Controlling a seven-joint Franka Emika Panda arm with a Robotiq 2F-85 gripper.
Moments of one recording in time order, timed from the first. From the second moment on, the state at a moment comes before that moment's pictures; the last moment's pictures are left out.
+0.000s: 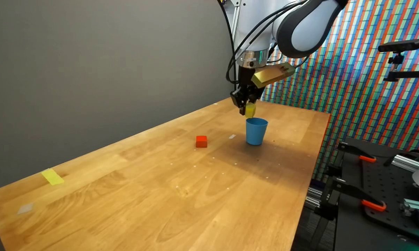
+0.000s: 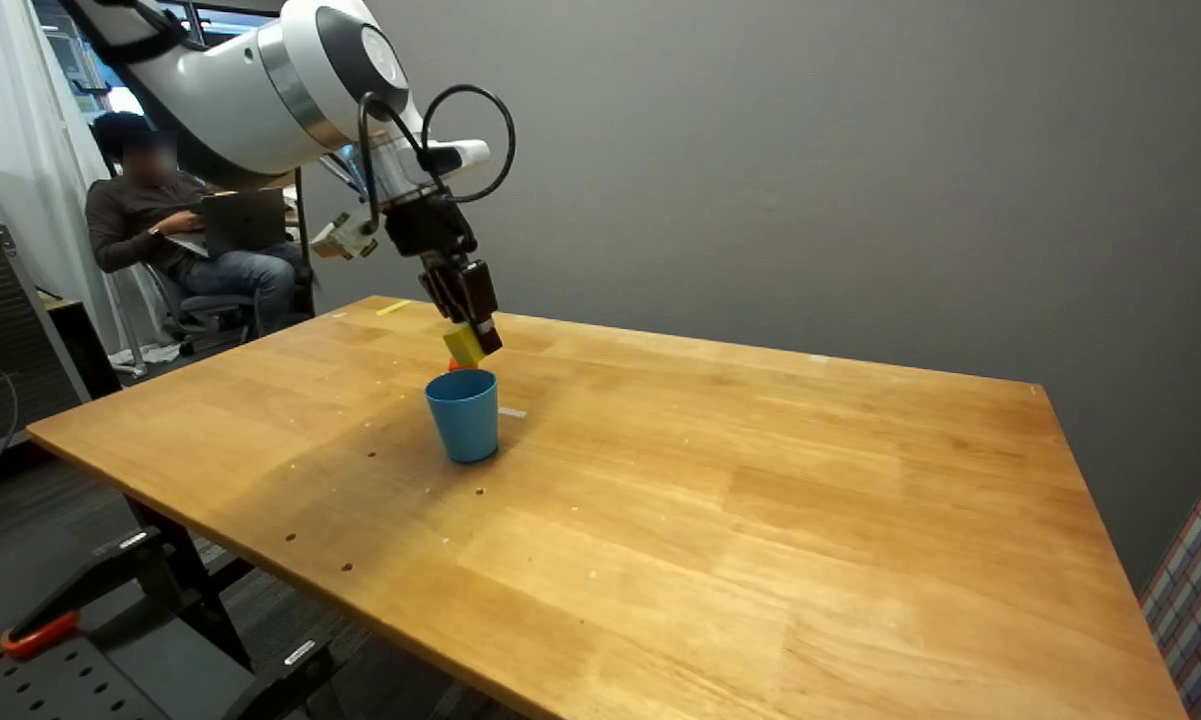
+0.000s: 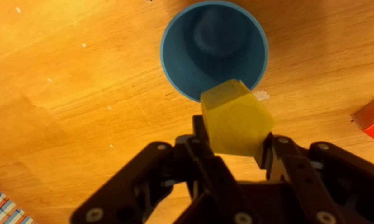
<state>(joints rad) 0.11 0.21 -0.01 -2.37 -0.59 2.62 0.92</state>
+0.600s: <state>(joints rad) 0.10 0.21 -0.02 -2.40 -0.40 2.62 0.82</state>
